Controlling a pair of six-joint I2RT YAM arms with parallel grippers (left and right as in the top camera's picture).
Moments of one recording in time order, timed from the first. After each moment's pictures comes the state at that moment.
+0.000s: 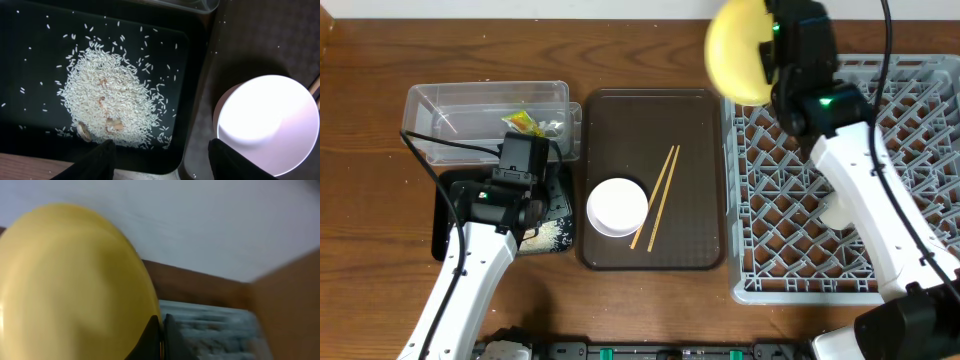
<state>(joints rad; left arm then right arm) -0.18 1.22 0.95 -0.94 -0.09 -0.44 0.29 1.65 1.55 -0.43 0.58 -0.24</state>
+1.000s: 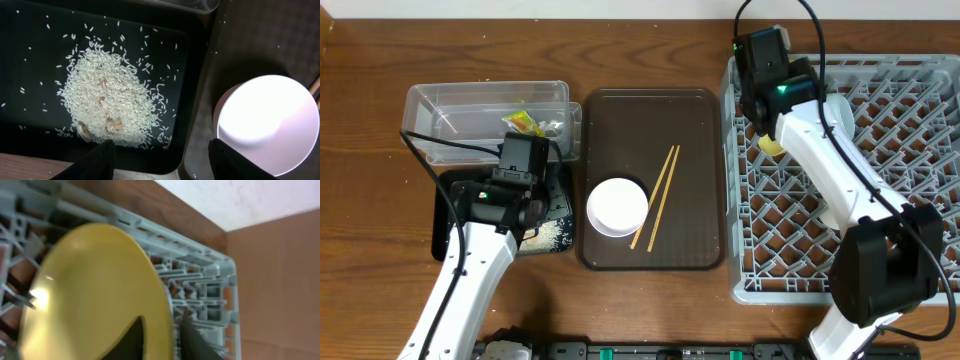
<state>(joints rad) -0.18 1.22 0.95 -0.94 -0.09 -0.44 0.32 1.87 1.55 -0.64 0.80 -0.19</state>
